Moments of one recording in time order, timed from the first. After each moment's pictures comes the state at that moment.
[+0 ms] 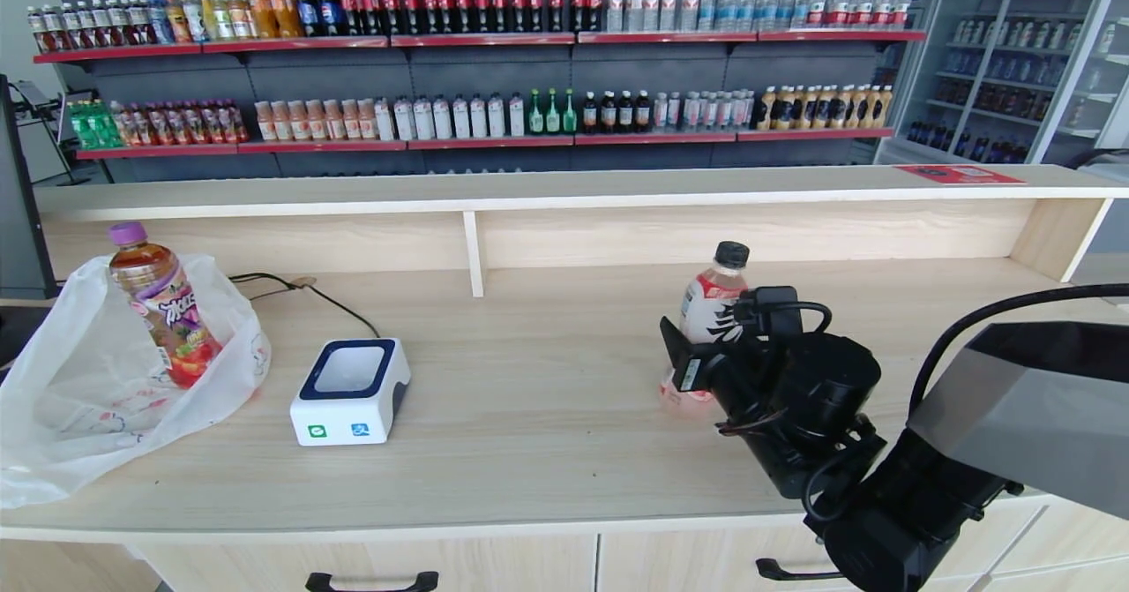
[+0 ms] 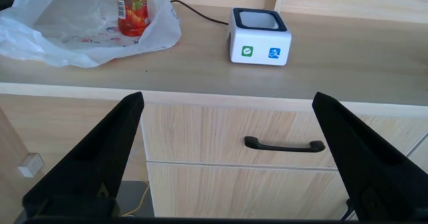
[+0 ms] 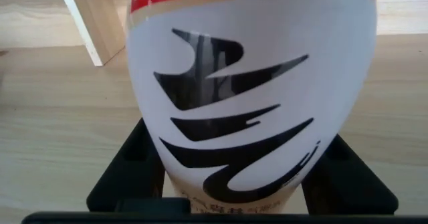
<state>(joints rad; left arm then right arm) 0.00 0.00 0.00 0.00 0.00 -0.01 0.56 2.16 -0.67 -1.57 -0.36 0.07</state>
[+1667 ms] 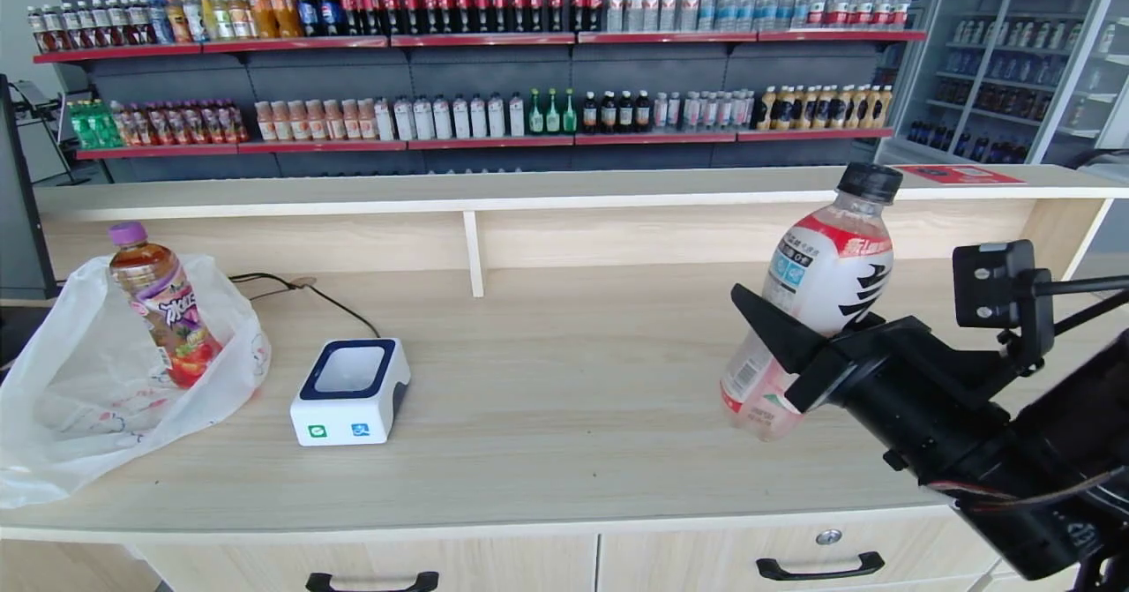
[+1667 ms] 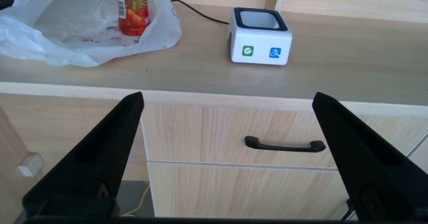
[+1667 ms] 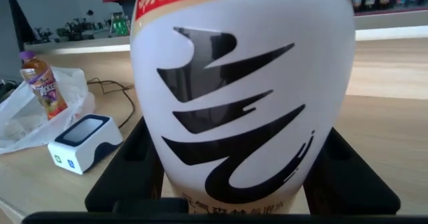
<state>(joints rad) 0.00 0.00 0.00 0.00 0.00 -0.01 0.62 1.65 -0.33 -1.57 -0.14 0.11</state>
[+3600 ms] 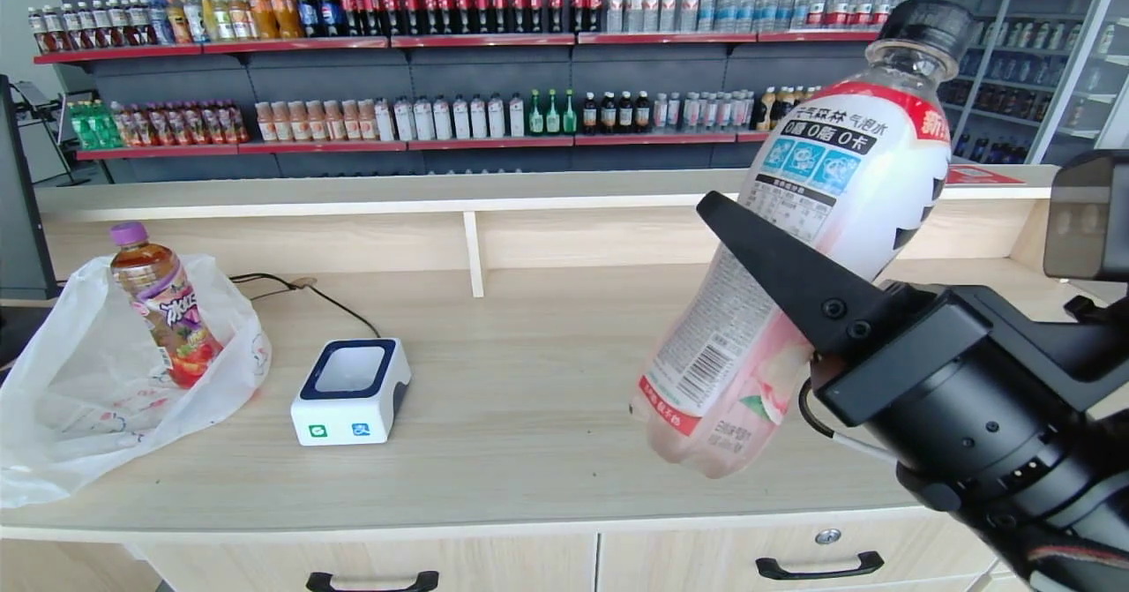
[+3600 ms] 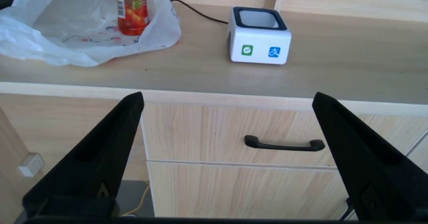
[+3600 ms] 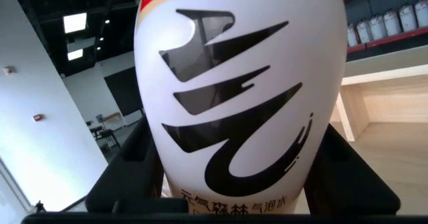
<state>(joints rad) 0.00 0.00 0.00 0.00 0.00 0.00 0.92 1.57 -0.49 -1.57 -0.13 0.39</state>
